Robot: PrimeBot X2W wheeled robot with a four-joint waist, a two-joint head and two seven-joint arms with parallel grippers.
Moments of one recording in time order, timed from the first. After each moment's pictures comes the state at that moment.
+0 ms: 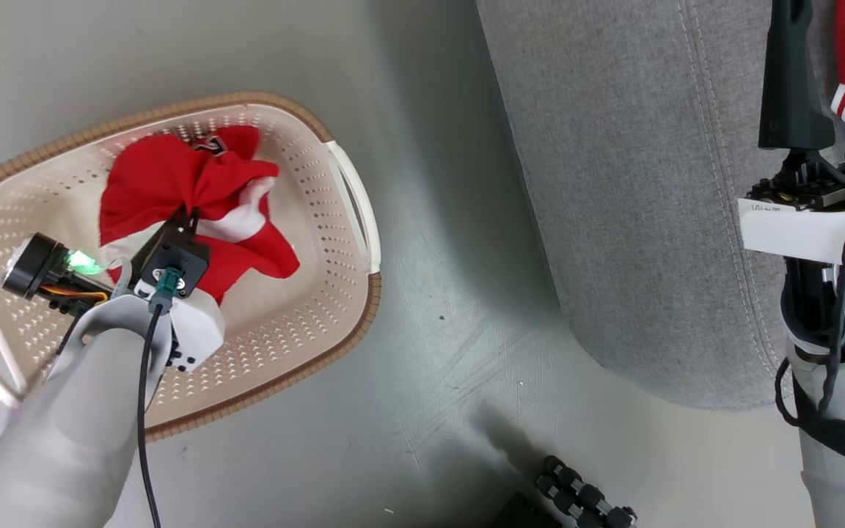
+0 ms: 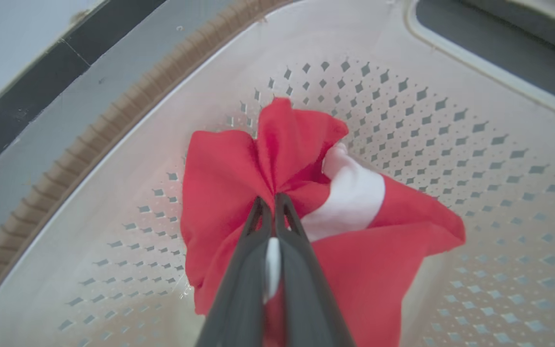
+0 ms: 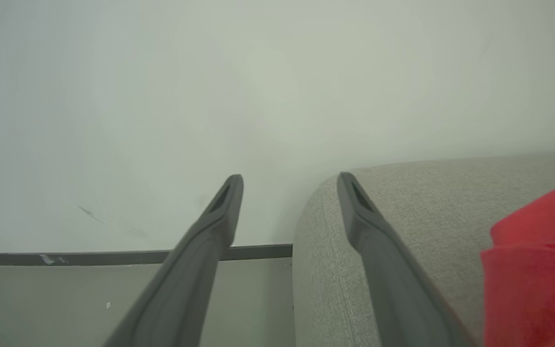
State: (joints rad) left arm -0.76 0.22 -0.47 0.82 0.04 0.08 -0.21; right arm -0.54 -0.04 -0.02 -0.19 0.25 0.12 -0.26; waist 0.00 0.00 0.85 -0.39
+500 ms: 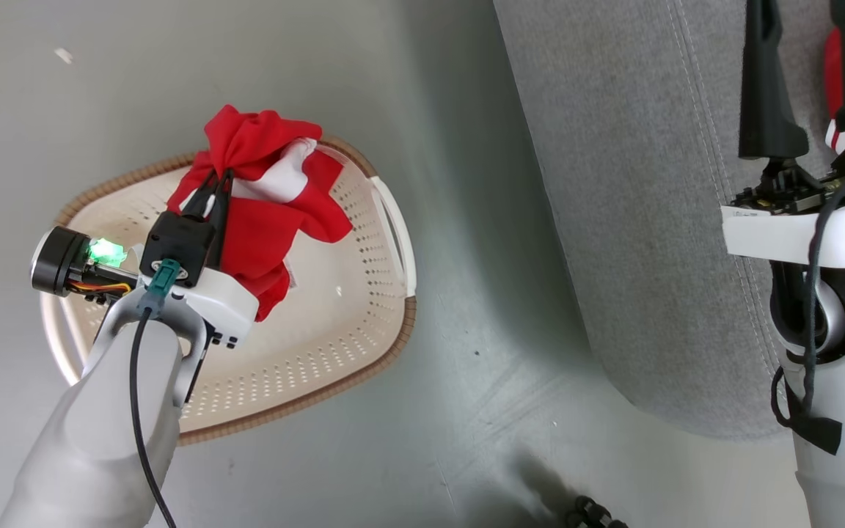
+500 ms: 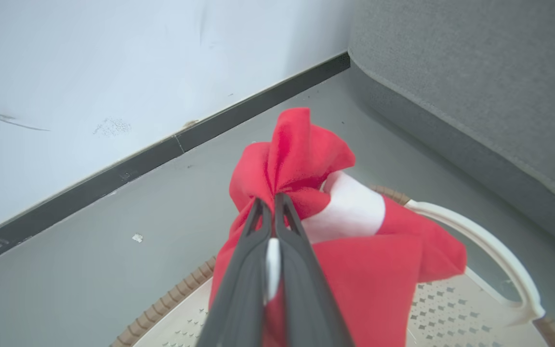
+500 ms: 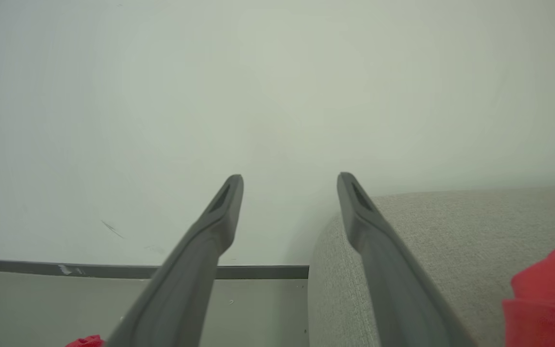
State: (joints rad) left arm -0.69 0.16 -0.38 0.59 -0.10 0.09 -0.25; right arm -0.54 -0.04 -0.02 -0.14 0.19 0.12 -0.26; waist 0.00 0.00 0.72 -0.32
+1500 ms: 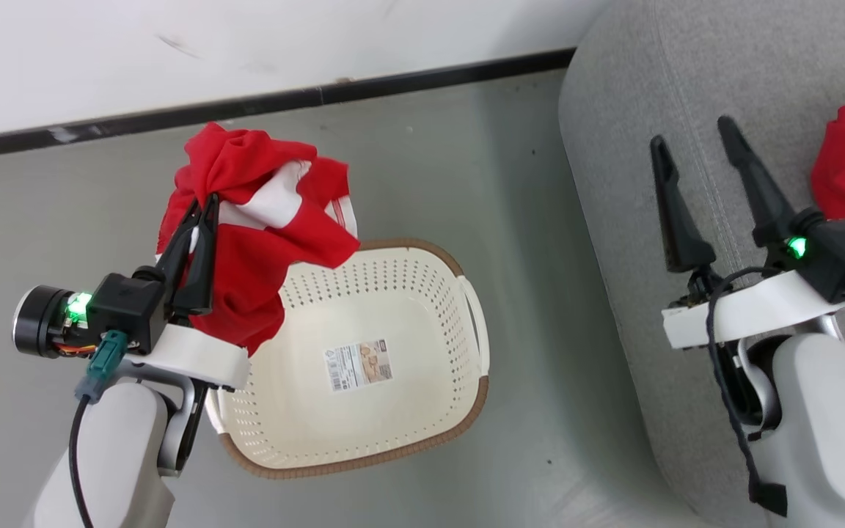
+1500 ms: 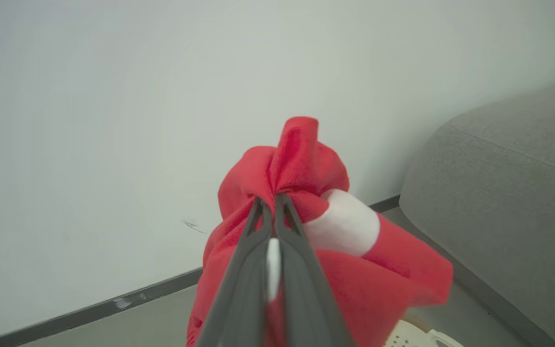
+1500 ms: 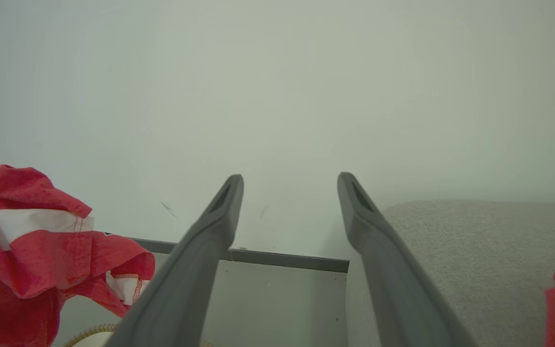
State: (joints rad) left arm -0.44 0.18 -0.26 0.22 -0.23 0.09 -0.25; right arm -0.39 -0.04 0.03 0.02 0.05 0.12 -0.26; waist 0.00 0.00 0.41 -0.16
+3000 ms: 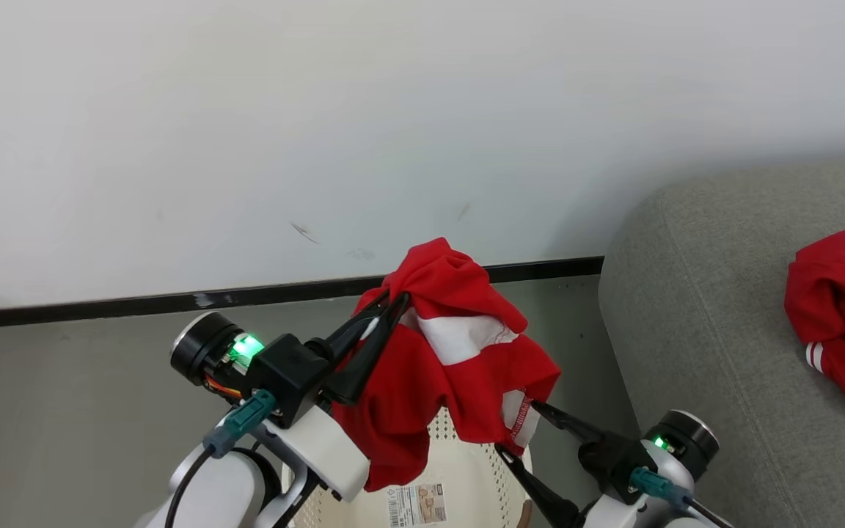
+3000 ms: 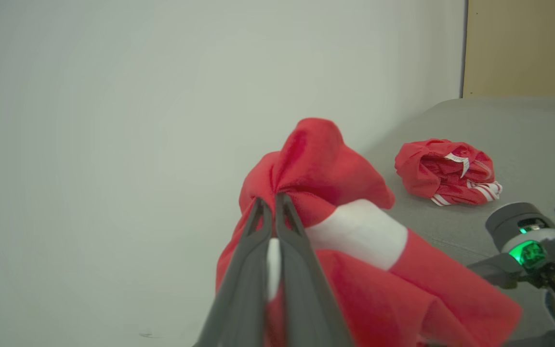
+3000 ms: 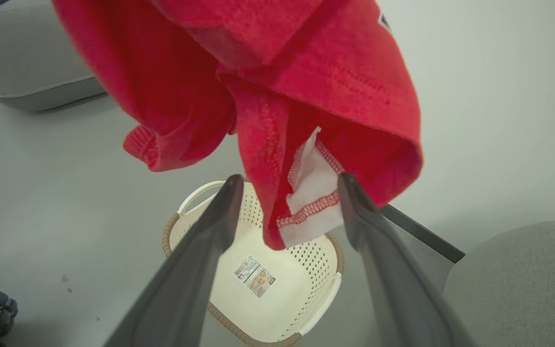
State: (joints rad) left arm -0.32 0.19 -0.49 -0.10 -0.27 -0.07 0.00; right arm -0.21 -0.19 0.59 0.26 0.02 0.12 -0.26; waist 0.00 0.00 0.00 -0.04
